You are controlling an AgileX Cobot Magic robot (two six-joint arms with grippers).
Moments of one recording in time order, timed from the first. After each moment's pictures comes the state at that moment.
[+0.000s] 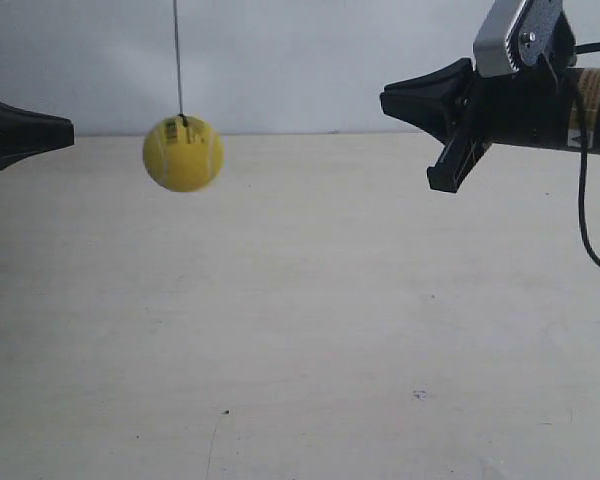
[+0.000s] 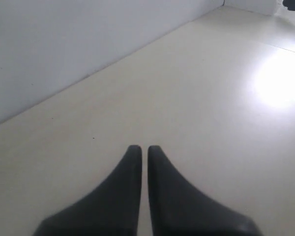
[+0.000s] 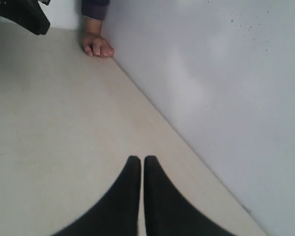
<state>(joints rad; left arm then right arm) 0.34 1.86 -1.08 1.64 -1.21 -1.01 0.11 1.65 -0.92 -1.26 -0.93 0.55</state>
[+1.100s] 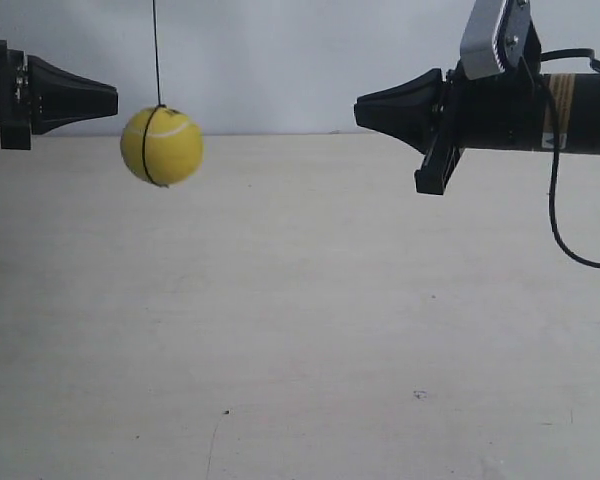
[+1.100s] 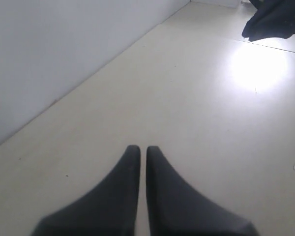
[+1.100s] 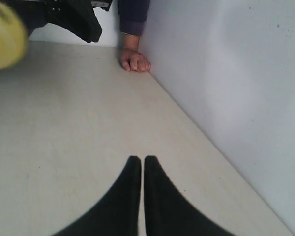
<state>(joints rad) 0.21 1.86 -1.23 1.71 -1.21 -1.10 0.12 1.77 -1.02 -1.35 -1.06 0.64</state>
